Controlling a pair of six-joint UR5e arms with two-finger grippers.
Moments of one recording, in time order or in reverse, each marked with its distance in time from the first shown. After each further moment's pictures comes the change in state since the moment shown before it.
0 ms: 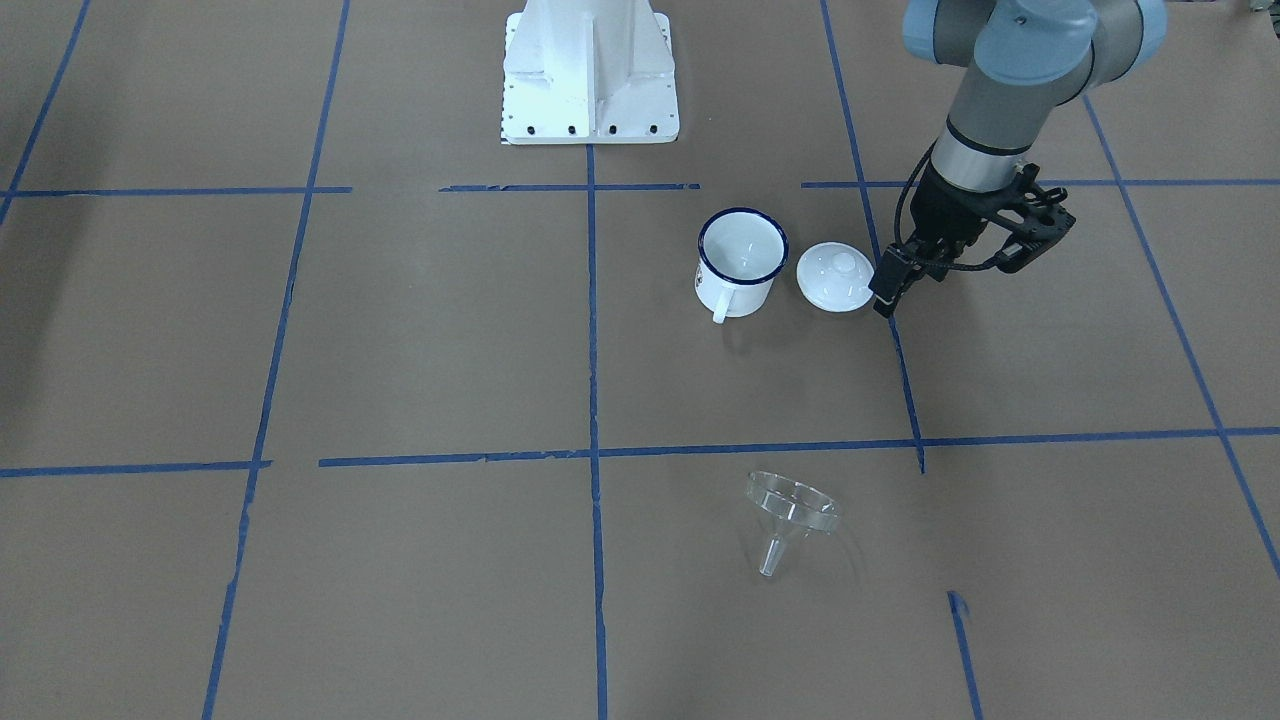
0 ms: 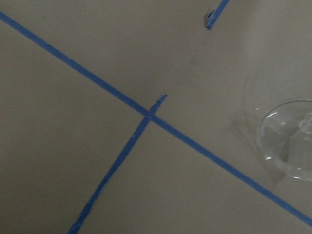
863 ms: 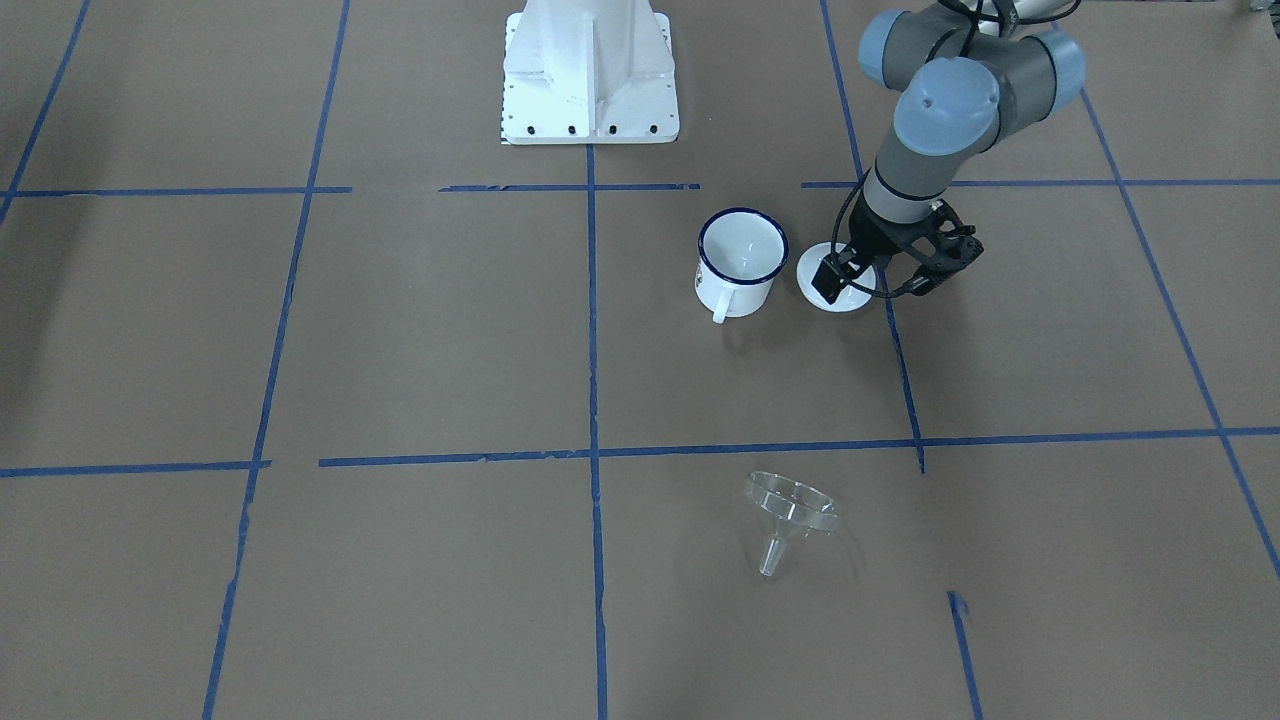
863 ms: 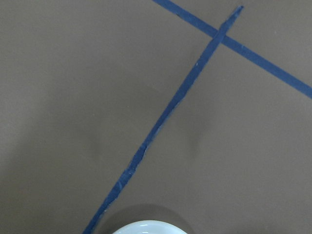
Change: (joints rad) left arm 0.116 -0.058 0.109 0.034 -0.094 -0.003; right arm 0.000 0.000 0.000 0.000 0.000 0.000
